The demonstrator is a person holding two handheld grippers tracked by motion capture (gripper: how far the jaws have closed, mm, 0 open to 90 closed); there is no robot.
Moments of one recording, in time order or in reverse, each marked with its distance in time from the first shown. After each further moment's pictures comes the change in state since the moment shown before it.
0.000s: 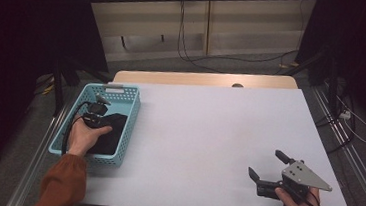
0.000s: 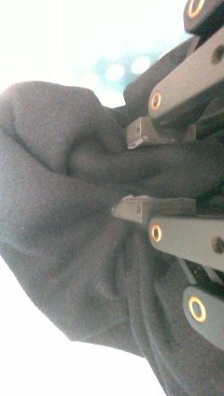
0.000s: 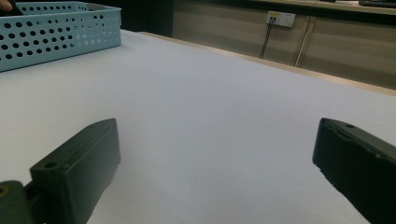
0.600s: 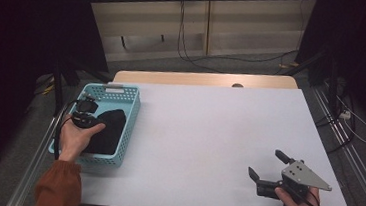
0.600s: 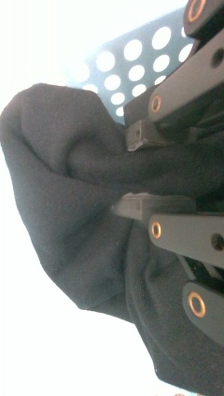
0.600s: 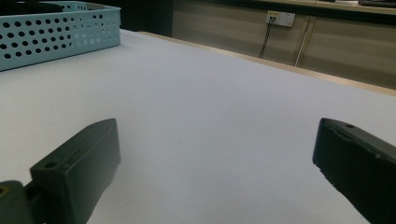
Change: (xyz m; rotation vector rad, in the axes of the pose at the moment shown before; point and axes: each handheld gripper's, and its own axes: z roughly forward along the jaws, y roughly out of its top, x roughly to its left) left arm -0.002 -0.015 -0.037 -0.183 -0.015 -0.009; right arm 0.000 0.000 0.001 0.001 -0.003 -0.002
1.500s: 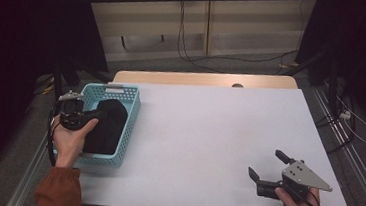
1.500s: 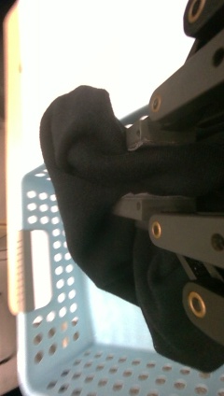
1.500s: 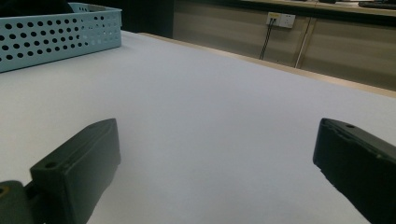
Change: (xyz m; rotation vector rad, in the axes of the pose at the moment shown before) left arm -0.001 -0.015 -0.029 -0.381 -0.025 -0.025; right arm 0.000 0.000 -0.001 -0.006 0.002 -0.001
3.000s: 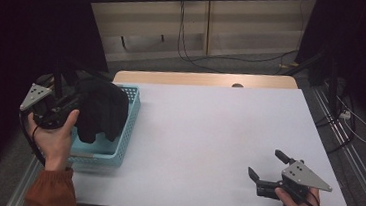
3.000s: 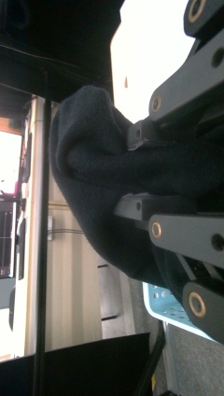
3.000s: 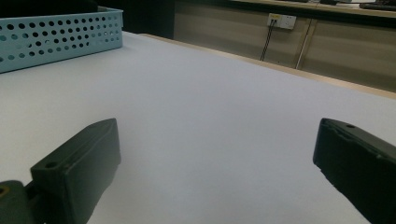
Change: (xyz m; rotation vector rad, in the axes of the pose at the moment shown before) left arm -0.018 0.014 -0.069 -0.449 0.068 0.044; right arm 0.000 0.000 0.000 -0.003 0.004 -0.002
